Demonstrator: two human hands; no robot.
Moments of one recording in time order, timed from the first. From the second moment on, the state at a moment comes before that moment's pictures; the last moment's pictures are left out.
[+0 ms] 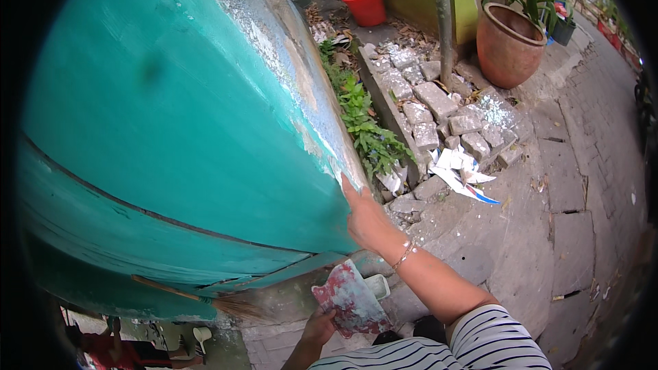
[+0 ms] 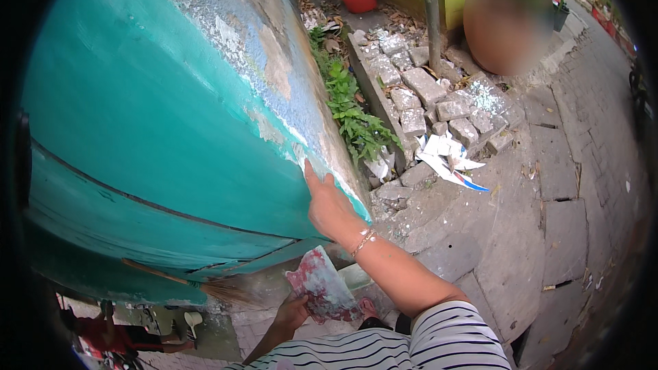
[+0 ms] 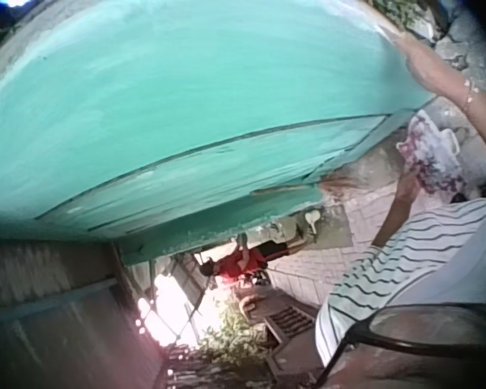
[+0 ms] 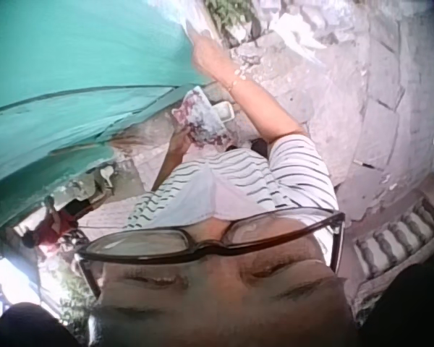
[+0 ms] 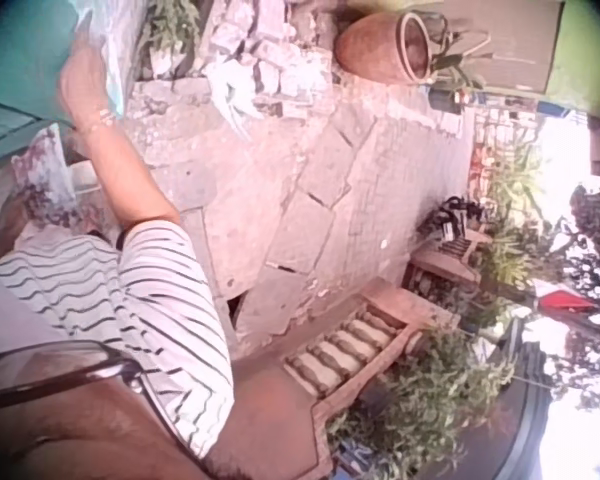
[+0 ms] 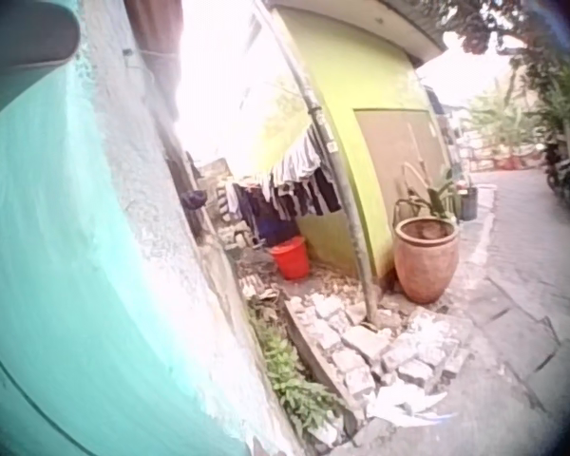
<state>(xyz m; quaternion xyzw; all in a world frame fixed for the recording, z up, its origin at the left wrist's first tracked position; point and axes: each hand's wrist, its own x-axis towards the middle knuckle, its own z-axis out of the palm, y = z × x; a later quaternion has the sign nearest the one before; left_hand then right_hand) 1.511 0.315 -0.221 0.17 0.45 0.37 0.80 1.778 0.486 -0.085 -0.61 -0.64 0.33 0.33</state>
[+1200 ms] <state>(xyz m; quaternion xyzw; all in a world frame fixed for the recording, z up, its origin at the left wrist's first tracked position) 1.527 0.288 -0.252 0.09 0.43 0.40 0.80 1.815 0.539 -0.141 -0.38 -0.31 0.77 0.40</state>
